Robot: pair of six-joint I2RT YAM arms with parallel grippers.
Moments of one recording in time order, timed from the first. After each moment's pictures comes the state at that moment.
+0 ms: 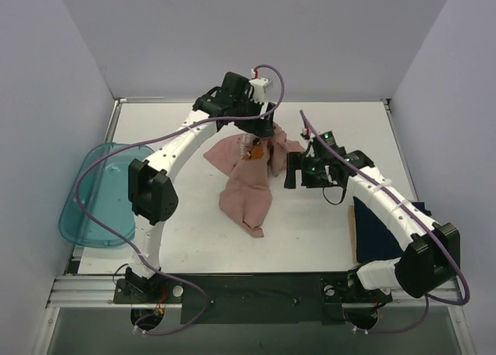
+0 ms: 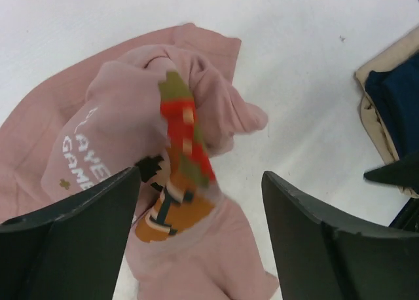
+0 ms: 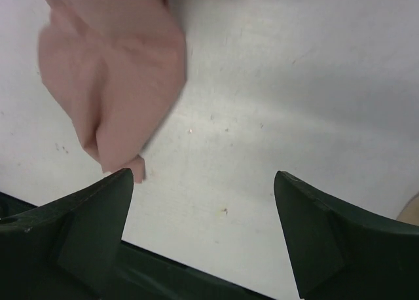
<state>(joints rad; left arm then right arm) -0.55 2.07 2.10 -0.73 0.32 -0.14 0.40 1.33 1.12 -0.71 -0.10 0.32</state>
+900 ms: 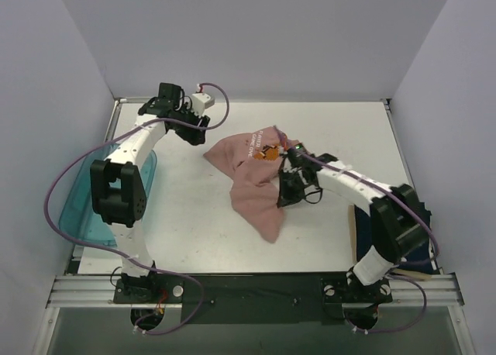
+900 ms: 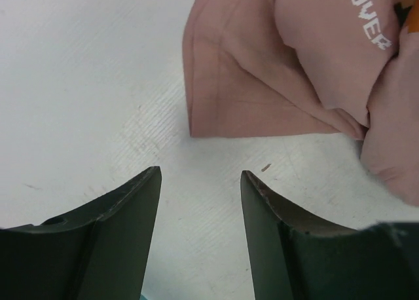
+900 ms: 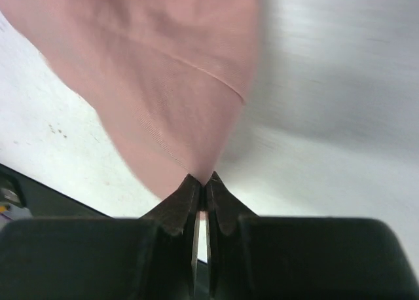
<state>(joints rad) -0.17 1.94 1.72 -0.69 0.35 0.41 0.59 1.70 1.06 -0.59 -0.24 0.44</state>
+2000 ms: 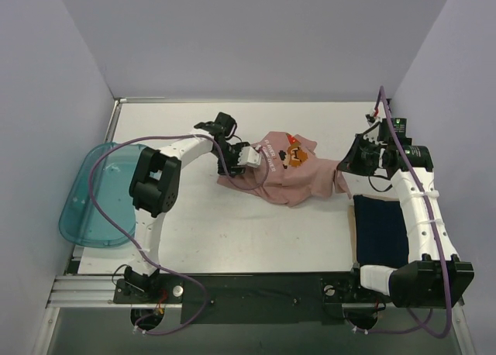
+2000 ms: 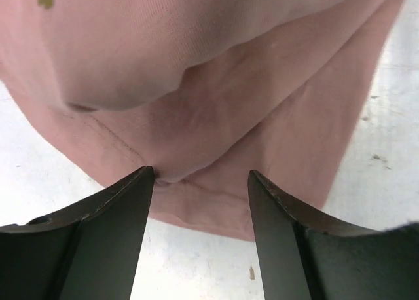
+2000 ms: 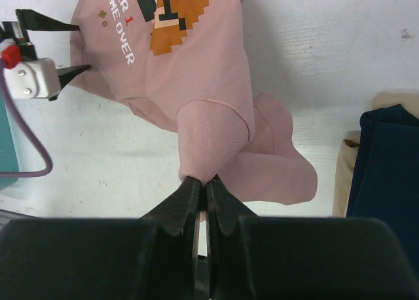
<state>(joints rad) -0.46 2.17 1.69 -0.75 0.46 1.24 -0.03 1.22 1.23 -0.91 -0.30 0.30</state>
